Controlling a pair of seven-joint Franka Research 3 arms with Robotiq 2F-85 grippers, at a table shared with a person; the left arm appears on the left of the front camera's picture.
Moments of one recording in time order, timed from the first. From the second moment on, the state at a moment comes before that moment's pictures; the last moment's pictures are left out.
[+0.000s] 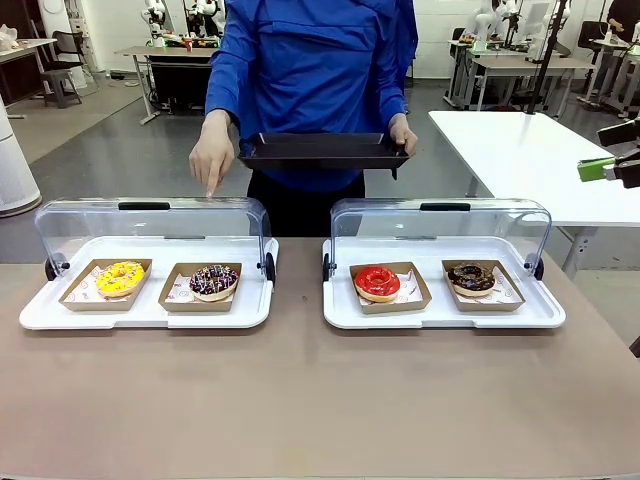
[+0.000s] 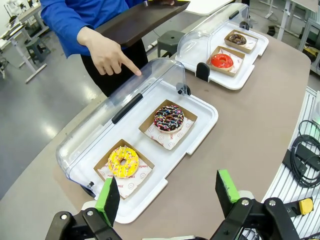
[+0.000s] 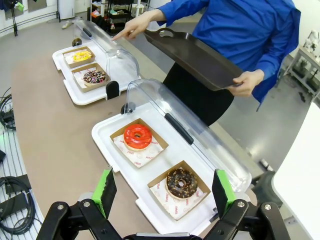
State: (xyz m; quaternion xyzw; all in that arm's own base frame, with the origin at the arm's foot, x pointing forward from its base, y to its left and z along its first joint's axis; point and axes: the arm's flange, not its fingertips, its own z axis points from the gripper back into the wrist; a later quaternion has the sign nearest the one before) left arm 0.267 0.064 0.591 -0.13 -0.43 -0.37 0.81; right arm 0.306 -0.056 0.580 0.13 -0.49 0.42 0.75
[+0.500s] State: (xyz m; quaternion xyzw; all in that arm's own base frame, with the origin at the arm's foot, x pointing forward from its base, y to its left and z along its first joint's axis) left arm 0.267 0.064 0.591 -0.13 -0.43 -0.37 0.81; right arm 0.306 -0.056 0.580 0.13 -0.49 0.42 0.75
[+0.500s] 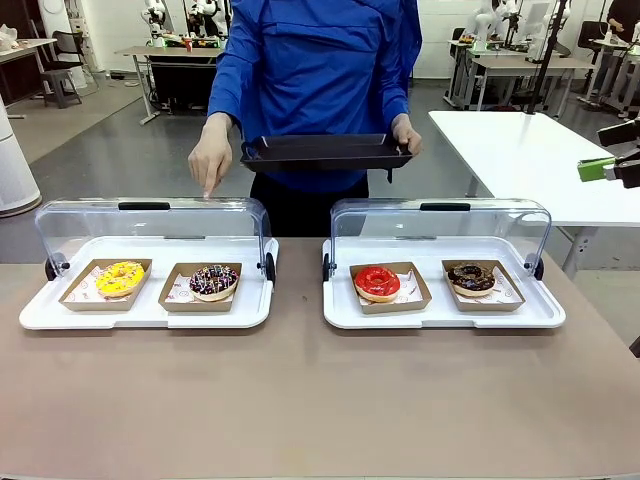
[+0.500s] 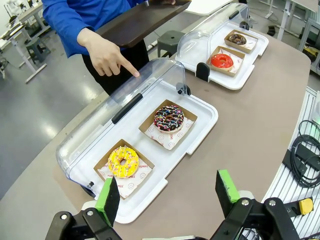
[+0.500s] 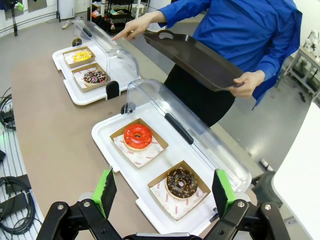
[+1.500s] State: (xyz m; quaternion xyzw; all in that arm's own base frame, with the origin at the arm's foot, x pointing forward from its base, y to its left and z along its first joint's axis) left arm 0.270 0.052 0.589 -0.12 -0.41 -0.39 0.82; right arm 0.306 -0.056 0.580 0.13 -0.49 0.42 0.75
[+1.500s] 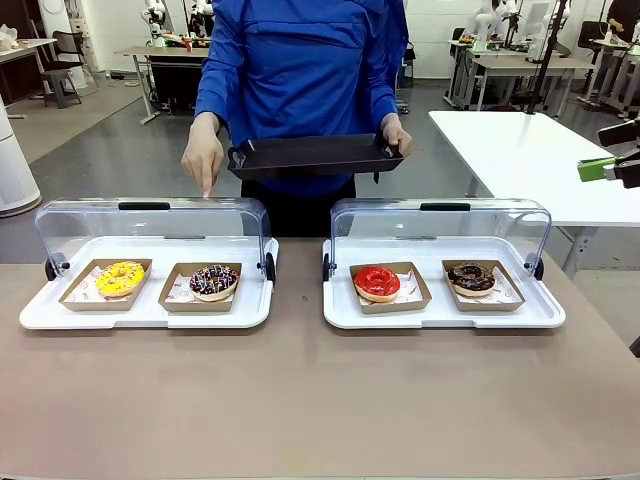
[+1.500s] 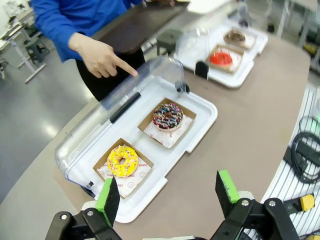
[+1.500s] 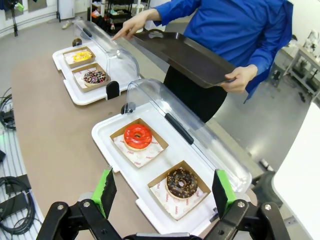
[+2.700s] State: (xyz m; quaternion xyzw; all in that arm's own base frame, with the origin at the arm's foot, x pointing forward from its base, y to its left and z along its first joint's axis) left arm 0.469 -0.116 0.383 -0.04 -0.07 -0.69 0.72; right arm 0.306 -0.056 0.579 0.14 -0.49 0.42 0.75
